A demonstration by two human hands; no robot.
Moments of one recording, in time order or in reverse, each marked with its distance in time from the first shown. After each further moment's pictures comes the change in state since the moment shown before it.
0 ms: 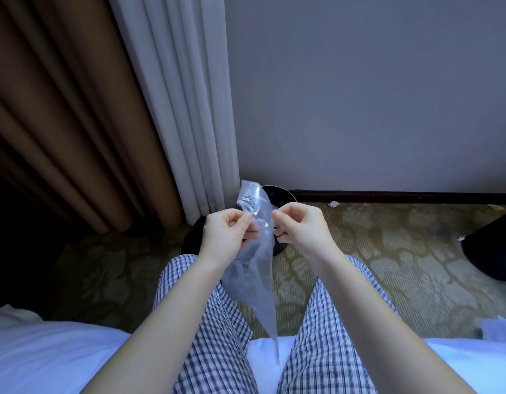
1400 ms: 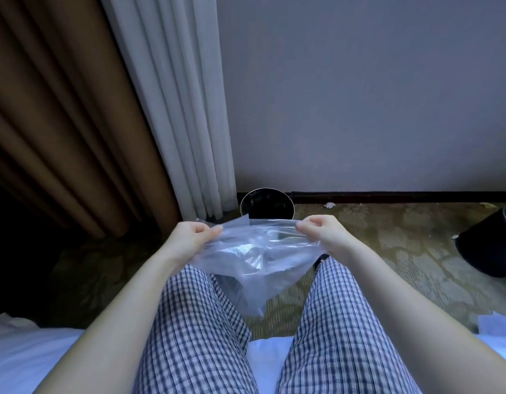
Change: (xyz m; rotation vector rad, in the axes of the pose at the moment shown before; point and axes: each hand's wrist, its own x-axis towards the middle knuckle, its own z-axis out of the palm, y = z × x) left_hand 0.036 -0.037 -0.059 0.230 -0.136 -0.162; right_hand 0.029 0.040 -0.057 -0.279 -0.086 0.216
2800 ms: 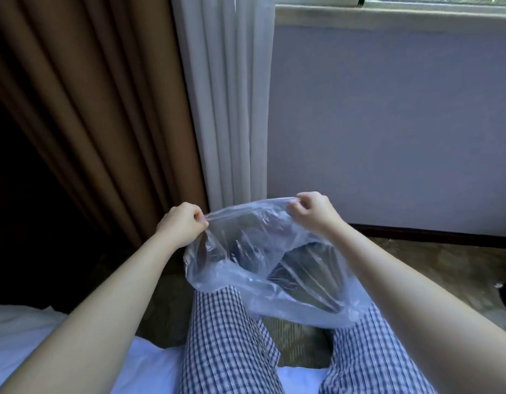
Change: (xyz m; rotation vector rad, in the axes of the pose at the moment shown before) left_hand -0.004 0.029 -0.105 0.691 0.333 0.095; right_hand 0.022 -0.110 0.057 -0.437 0.174 -0.391
